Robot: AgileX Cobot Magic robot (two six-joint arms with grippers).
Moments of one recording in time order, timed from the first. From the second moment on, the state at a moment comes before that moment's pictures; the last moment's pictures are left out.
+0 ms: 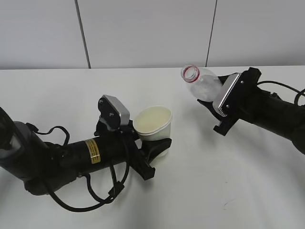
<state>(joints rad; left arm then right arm) -0.53 2.17 -0.78 0.57 -1.14 -0.20 0.09 1.96 -0.77 -0.50 -0.94 -0.55</state>
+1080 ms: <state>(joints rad) -0.56 2.17 -0.78 0.67 -1.14 -0.20 0.09 1.96 -0.77 -0.51 -1.04 -1.07</state>
